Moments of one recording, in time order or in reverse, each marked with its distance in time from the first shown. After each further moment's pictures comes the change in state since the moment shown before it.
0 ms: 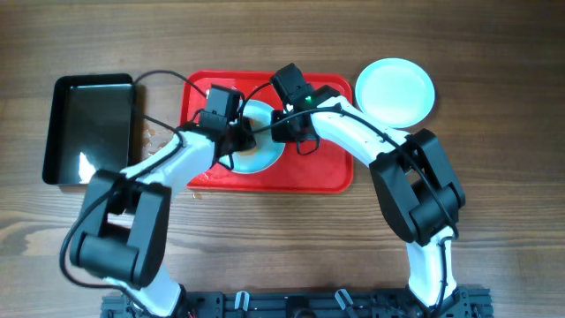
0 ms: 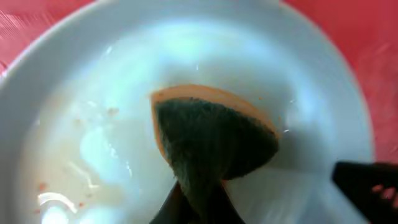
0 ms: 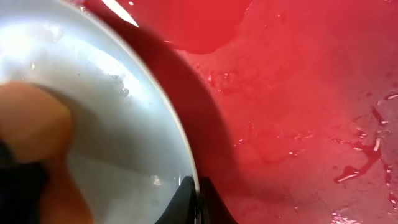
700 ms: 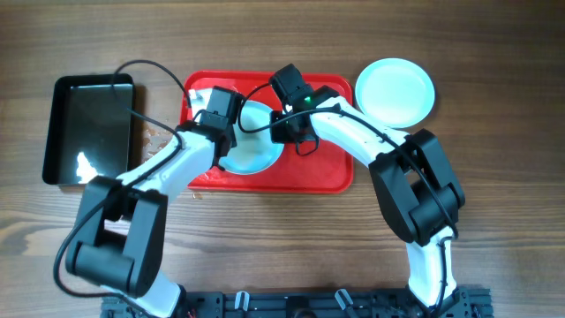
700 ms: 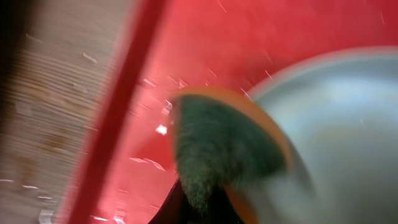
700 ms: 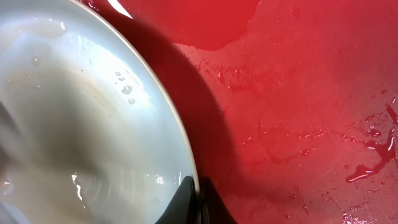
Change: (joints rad) left arm -0.011 -0.045 0.014 -0.118 -0.515 0.000; right arm 0.003 0.000 0.000 0.002 -0.010 0.000
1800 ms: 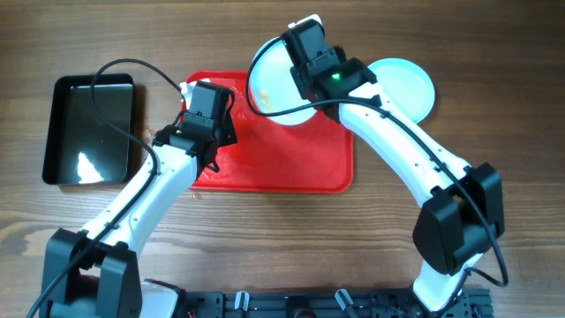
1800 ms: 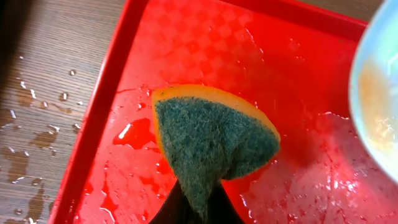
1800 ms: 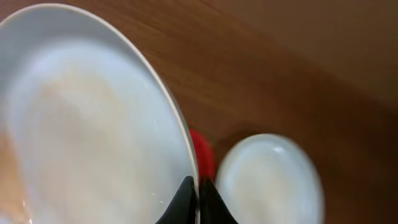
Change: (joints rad) left arm 0.010 -0.220 -0.006 -0.071 0.216 0.000; right arm -0.026 -0.222 0.154 -0.048 0.602 -0.567
